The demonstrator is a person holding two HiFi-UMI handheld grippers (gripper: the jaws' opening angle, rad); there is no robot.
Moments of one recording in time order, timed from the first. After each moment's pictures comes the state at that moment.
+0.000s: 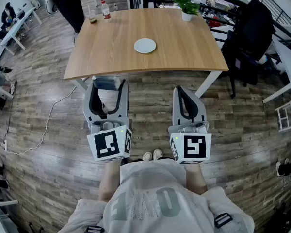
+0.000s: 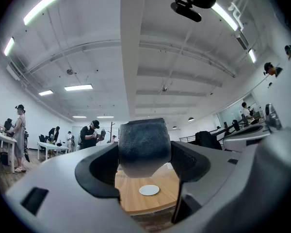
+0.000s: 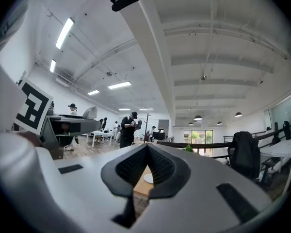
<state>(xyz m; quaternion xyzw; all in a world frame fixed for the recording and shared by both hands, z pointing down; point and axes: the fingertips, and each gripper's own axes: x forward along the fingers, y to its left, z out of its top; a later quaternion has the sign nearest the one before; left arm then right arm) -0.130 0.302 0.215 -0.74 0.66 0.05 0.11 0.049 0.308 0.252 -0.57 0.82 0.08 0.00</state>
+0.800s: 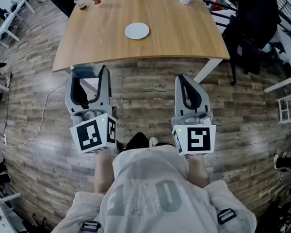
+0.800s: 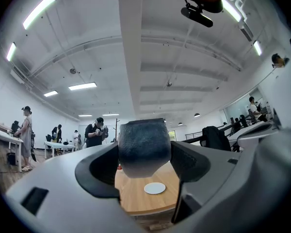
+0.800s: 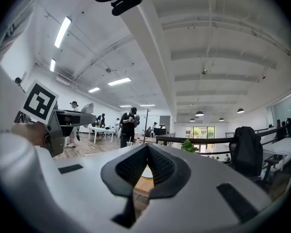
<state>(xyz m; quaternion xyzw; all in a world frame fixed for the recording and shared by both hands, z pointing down) -0.135 0.259 0.234 -0.72 0.69 0.04 0.10 0.087 0.266 0.282 -0.55 0.83 0.07 -0.01</state>
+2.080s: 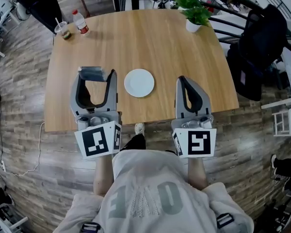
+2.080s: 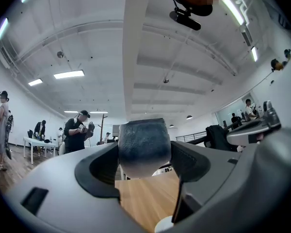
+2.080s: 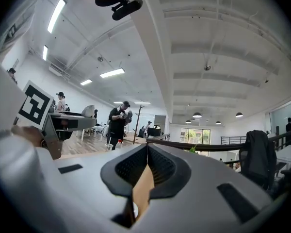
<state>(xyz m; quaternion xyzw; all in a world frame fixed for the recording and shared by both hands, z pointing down) -0.152 -0.106 0.231 -0.76 0.64 0.05 0.10 0.048 -0.088 0.265 -0.58 0.81 0.09 -0.03</state>
